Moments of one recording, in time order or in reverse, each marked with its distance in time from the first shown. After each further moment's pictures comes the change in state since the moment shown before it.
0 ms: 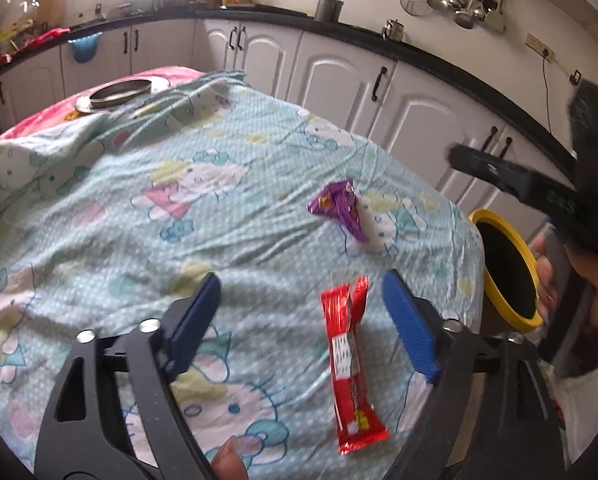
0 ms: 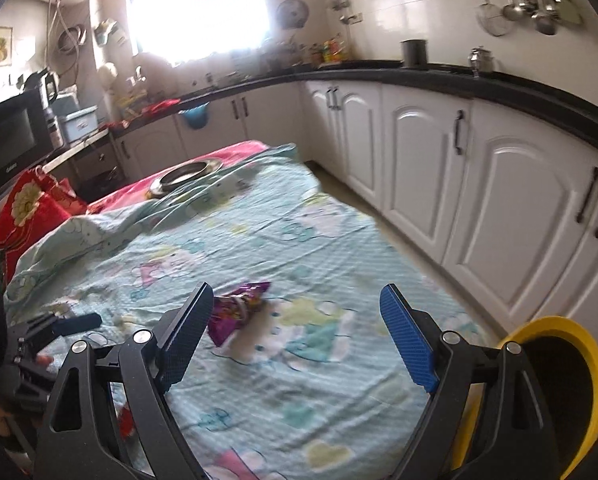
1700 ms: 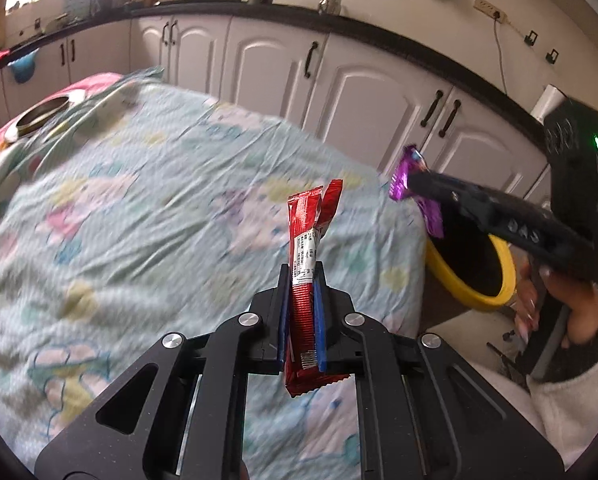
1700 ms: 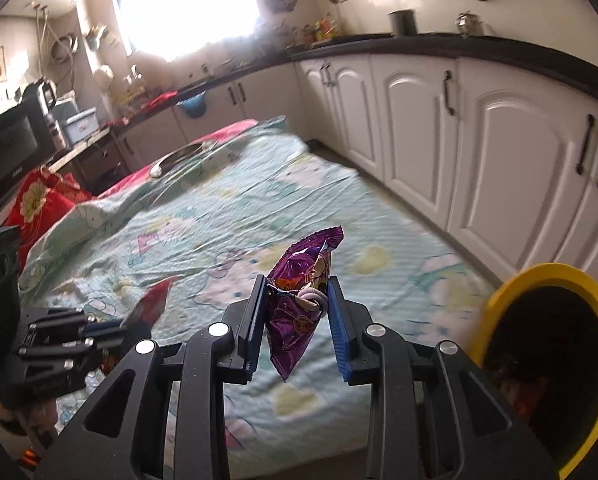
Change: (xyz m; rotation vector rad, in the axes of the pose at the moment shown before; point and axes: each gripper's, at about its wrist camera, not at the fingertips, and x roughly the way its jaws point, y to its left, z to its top) left arm 0.027 -0.075 0.012 0.136 0.048 -0.132; right arm -0.022 -0.046 -0.045 0.082 0.044 0.036
